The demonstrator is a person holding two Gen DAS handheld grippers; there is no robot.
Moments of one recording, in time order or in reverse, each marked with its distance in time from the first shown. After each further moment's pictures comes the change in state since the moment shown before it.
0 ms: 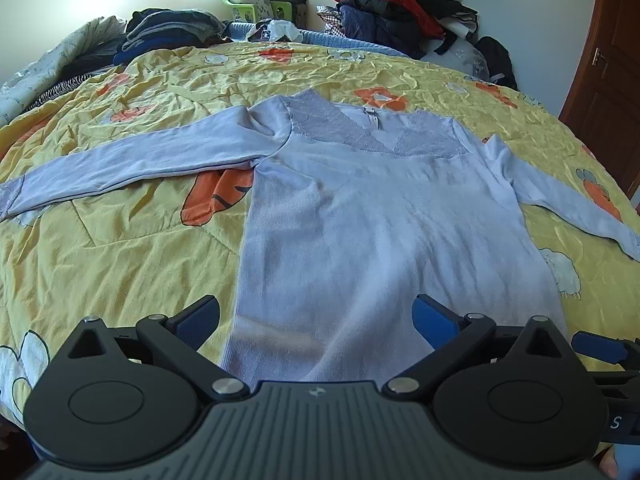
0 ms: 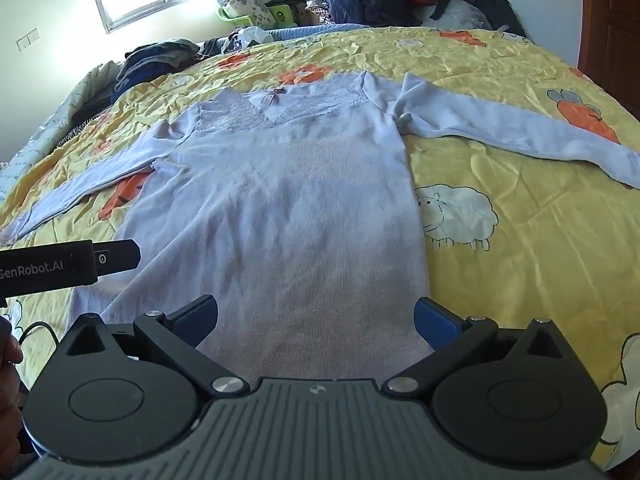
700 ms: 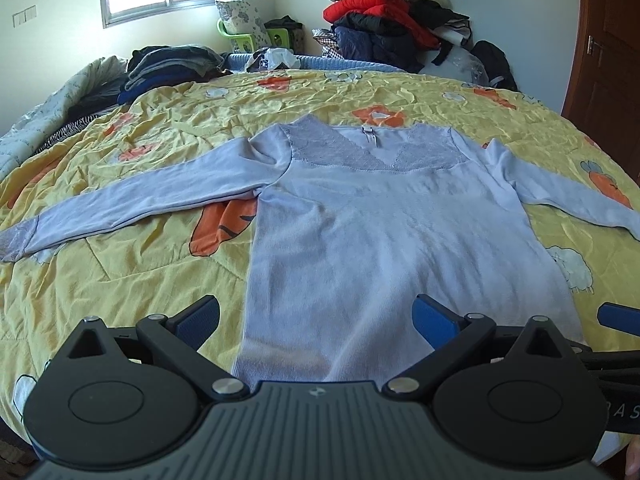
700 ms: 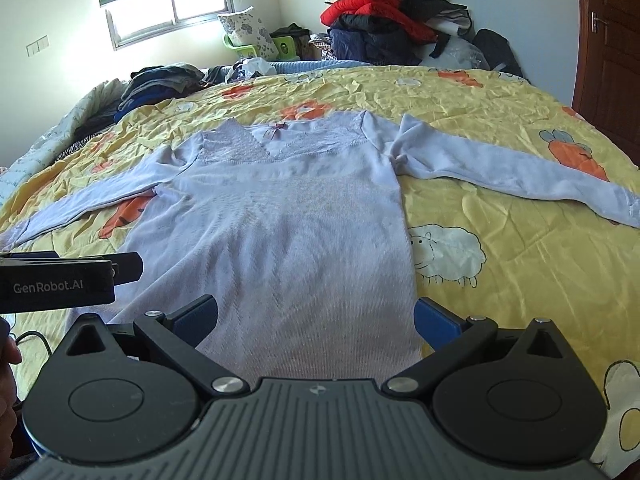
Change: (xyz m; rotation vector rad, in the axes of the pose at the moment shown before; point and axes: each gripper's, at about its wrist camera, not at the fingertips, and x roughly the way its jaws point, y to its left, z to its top) left arm -0.007 -0.014 -0.003 0.083 -0.079 0.061; right arm -0.011 0.005 0.001 -0.045 -0.109 -0.026
